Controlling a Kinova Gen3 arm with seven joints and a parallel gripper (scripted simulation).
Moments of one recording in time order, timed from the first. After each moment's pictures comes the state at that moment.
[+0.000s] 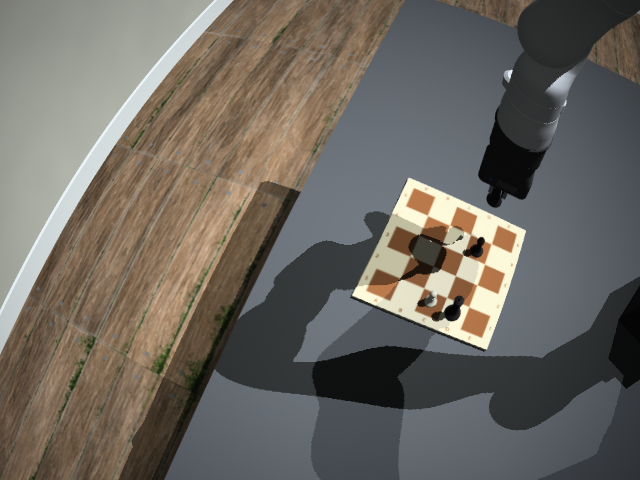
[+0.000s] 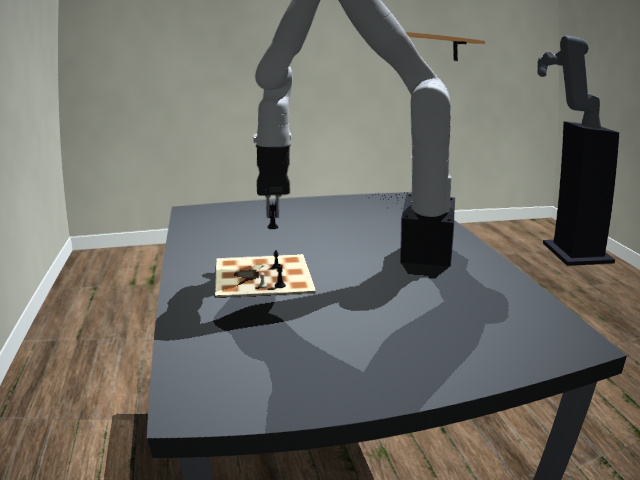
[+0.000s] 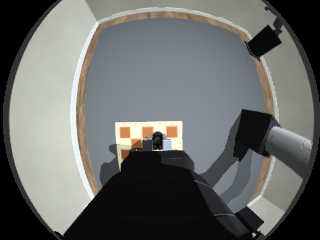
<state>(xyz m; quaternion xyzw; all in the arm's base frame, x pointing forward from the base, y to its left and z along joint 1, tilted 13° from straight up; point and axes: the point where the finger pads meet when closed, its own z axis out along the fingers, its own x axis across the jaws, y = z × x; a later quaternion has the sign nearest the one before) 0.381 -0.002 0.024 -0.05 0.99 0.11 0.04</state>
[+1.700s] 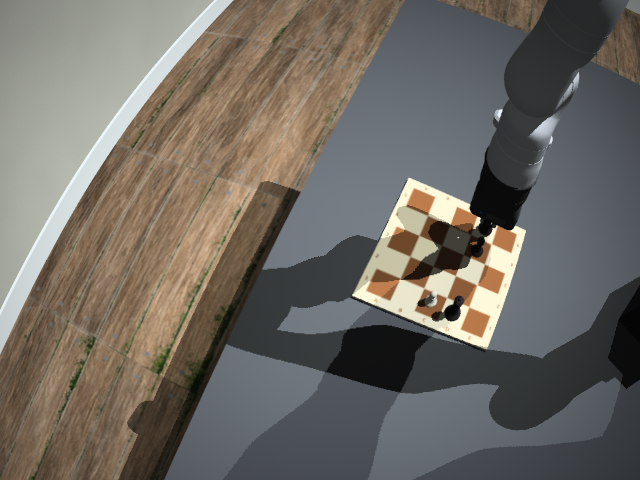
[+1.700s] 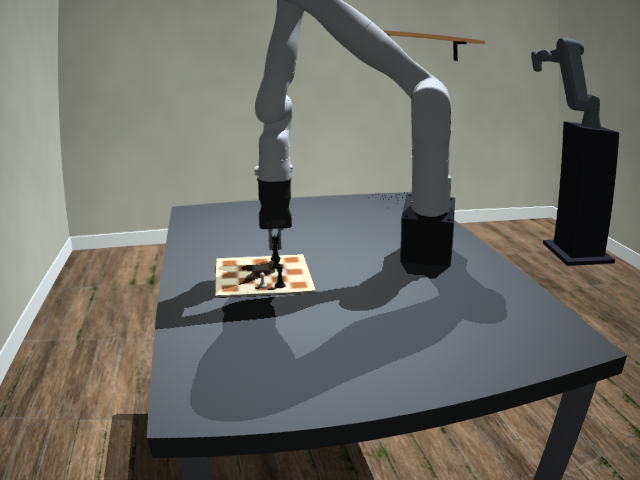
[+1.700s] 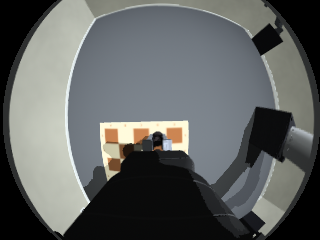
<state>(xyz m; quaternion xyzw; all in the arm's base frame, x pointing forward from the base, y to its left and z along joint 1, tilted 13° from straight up) 0.382 0.016 -0.055 -0.05 0.99 0.11 0.04</state>
